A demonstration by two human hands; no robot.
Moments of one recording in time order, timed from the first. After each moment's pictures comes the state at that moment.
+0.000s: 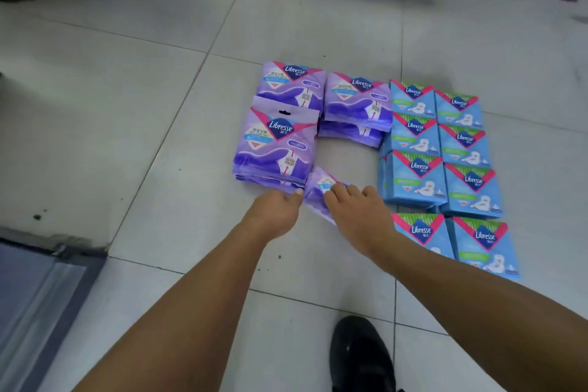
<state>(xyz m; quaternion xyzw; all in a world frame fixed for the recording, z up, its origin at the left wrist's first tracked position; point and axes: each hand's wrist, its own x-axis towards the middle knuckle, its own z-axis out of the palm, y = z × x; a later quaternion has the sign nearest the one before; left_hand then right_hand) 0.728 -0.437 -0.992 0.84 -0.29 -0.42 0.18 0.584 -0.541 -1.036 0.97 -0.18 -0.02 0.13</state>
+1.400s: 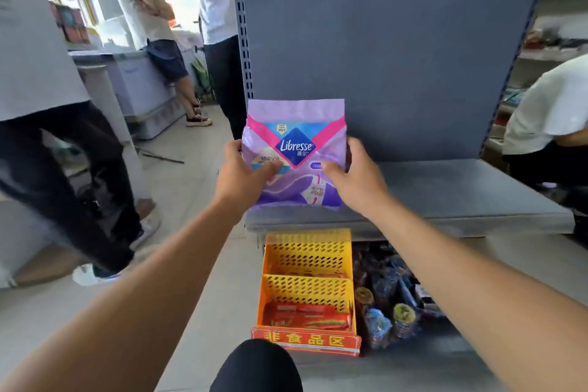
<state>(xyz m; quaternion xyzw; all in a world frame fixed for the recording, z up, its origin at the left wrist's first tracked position) 0.602 0.354 -0.517 0.75 0.17 0.28 0.57 0.689 0.178 -0.532 0.81 0.25 0.10 -0.52</state>
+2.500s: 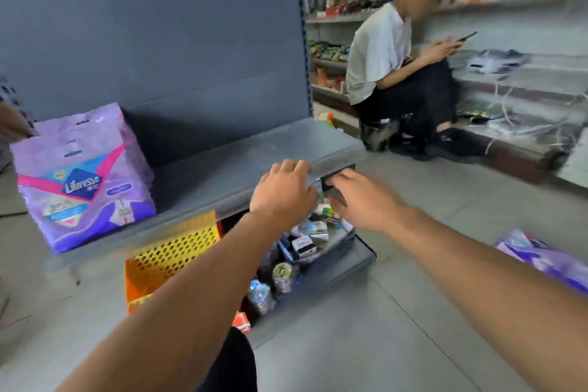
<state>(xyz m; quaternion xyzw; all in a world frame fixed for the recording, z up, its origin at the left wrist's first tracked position) 0.673 0.032 -0.576 0.97 -0.15 0.14 0.10 0.674 -0.136 -0.602 0.97 0.17 0.10 -0.10</state>
